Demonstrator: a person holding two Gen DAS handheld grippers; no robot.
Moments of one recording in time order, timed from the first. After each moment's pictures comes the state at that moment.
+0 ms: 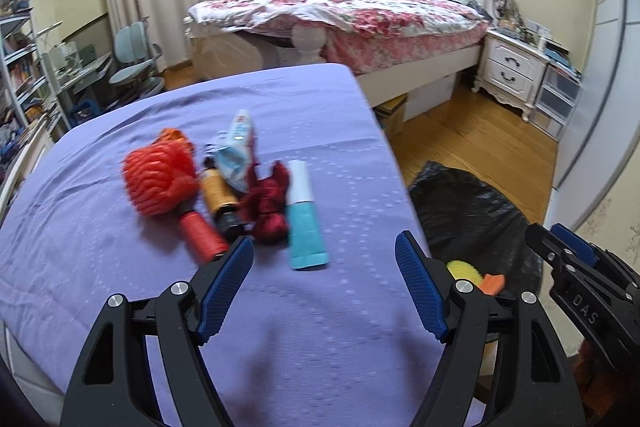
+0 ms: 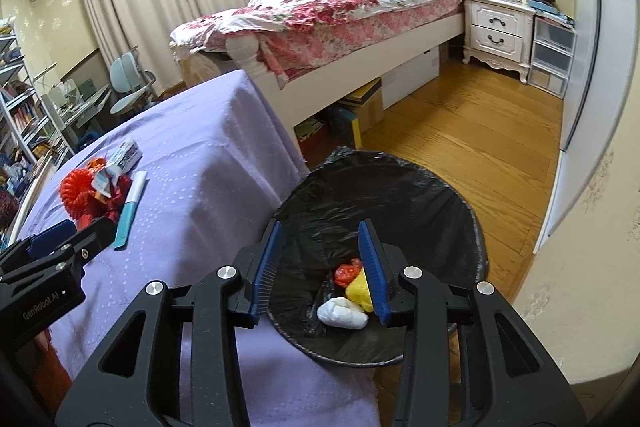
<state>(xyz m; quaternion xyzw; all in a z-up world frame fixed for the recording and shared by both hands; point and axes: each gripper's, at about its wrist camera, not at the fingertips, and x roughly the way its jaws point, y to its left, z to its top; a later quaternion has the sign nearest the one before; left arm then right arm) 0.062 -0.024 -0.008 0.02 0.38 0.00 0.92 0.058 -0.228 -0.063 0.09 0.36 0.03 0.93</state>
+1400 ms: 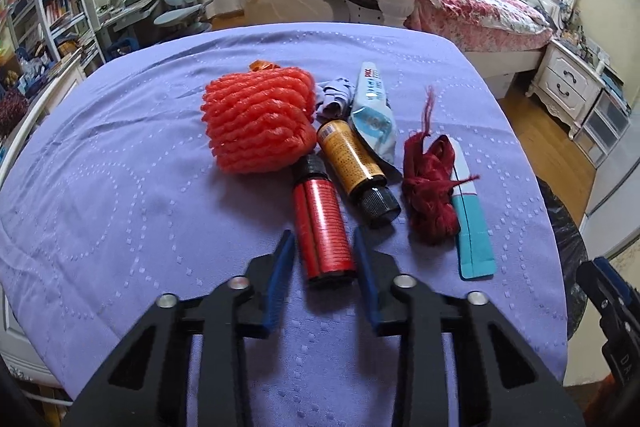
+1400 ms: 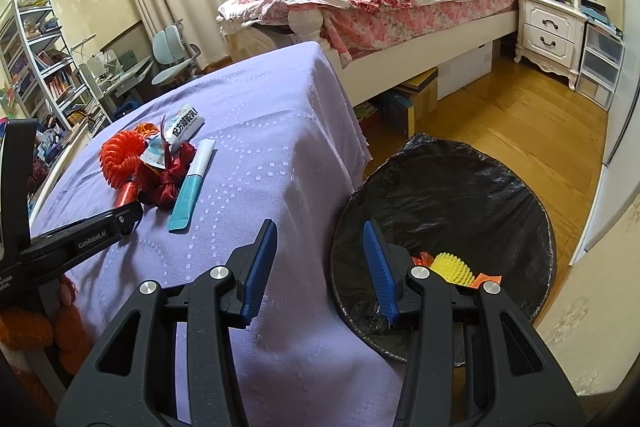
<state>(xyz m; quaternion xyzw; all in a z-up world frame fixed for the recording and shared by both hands) 0.091 0.058 -0.038 -0.03 0.44 0.07 0.89 0.067 -0.169 -0.070 0.07 0.38 0.11 0.92</state>
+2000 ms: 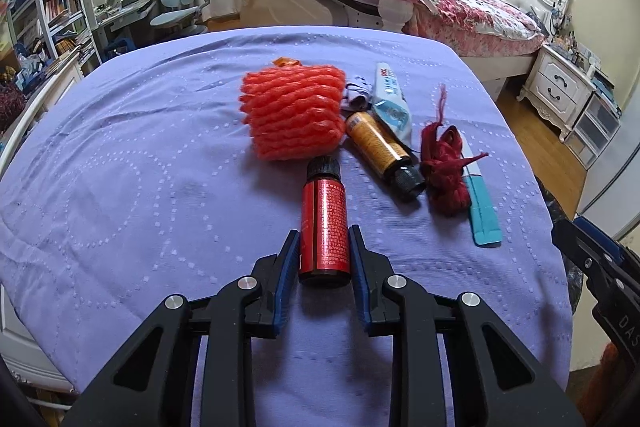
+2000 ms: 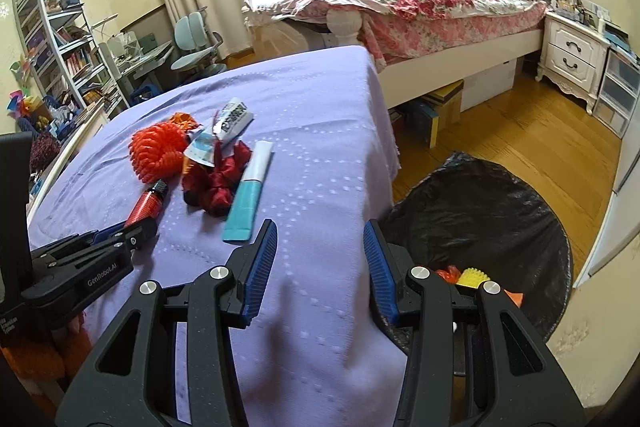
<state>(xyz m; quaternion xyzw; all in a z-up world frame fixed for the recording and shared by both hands) 0.068 0.083 -0.033 -0.04 0.43 0.06 0.90 0.072 -0.123 -0.055 0.04 0.38 0.14 0.91</state>
